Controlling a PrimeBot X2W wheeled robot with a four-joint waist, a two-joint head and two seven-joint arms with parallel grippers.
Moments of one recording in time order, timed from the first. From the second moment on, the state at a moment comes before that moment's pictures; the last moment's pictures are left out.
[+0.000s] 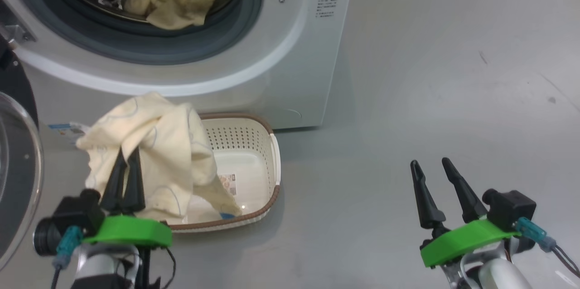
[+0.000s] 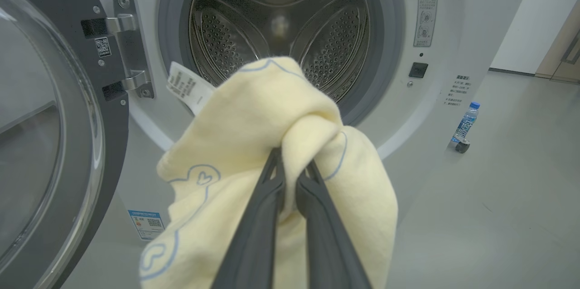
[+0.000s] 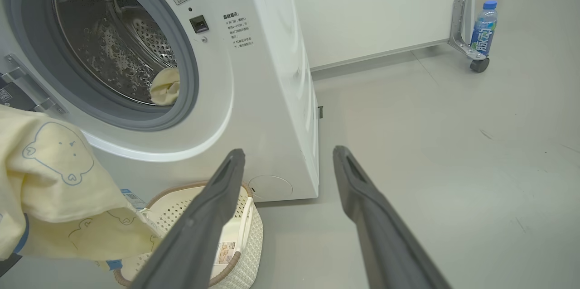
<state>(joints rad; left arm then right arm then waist) -0.18 0.09 -0.07 0.22 -0.21 -0.09 -0.25 -0.02 -0.04 0.16 0.18 0.32 0.13 -0.25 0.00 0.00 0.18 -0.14</state>
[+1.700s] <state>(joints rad) -1.44 0.31 -0.10 0.97 -0.08 -0.02 -0.22 -0.23 -0.04 0.36 0.18 0.39 0.13 -0.25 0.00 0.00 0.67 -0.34</state>
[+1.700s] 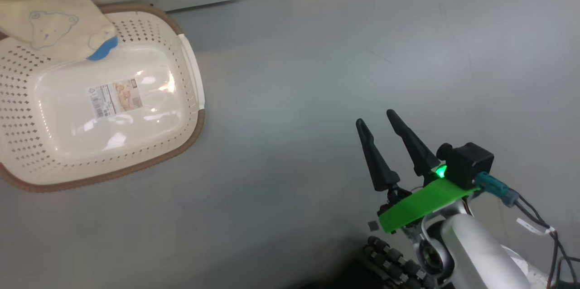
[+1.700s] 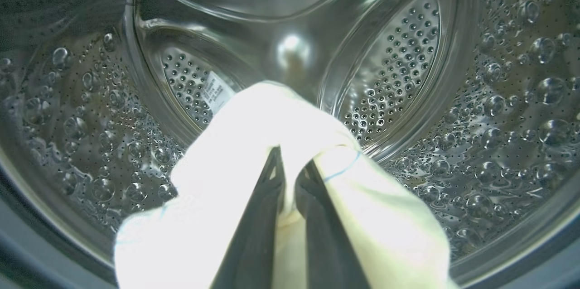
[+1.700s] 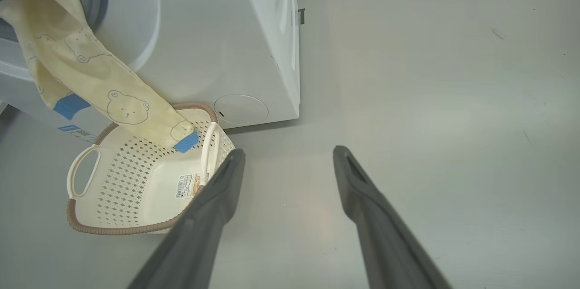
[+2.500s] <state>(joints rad) -1.64 0.33 -0.09 0.86 -0.08 0.05 -0.26 -0.23 -0.04 0.38 0.15 0.40 0.13 -0.25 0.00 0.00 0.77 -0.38</state>
